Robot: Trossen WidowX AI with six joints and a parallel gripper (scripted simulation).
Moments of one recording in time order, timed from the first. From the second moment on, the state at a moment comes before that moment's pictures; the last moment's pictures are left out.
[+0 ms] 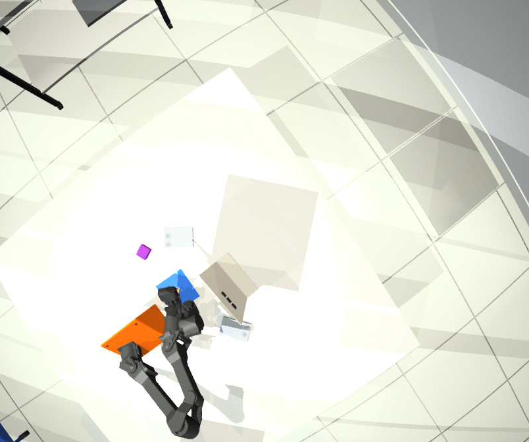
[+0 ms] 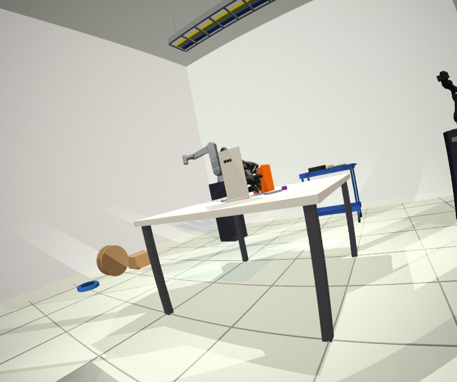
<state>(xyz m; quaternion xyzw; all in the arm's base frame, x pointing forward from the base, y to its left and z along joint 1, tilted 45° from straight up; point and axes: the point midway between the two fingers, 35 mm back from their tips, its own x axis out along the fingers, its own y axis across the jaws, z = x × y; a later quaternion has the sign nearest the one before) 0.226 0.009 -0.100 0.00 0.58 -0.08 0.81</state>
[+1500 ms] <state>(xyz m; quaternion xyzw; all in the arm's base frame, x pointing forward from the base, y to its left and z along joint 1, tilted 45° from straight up) 0.216 0.022 -0.073 0.00 0.59 -0.08 0.81</state>
